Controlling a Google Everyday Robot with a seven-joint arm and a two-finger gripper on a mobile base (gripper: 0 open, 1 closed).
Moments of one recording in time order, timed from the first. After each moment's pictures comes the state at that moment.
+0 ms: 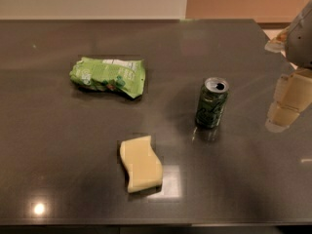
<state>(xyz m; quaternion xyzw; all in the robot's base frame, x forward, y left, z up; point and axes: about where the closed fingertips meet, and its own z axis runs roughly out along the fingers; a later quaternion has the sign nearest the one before) 0.438 -0.217 0.976 -0.60 0.78 -0.03 0.16</state>
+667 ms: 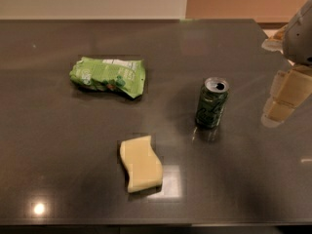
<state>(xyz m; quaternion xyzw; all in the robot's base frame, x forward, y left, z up) 0.449 -0.215 0.974 -0.60 0.78 -0.01 0.18</state>
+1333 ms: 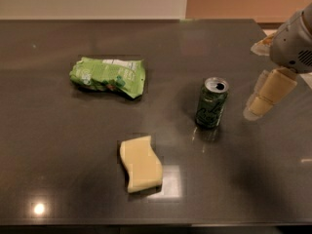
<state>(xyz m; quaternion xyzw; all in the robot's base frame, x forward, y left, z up) 0.485 -0.205 0.950 -0.58 0.78 0.04 0.23</state>
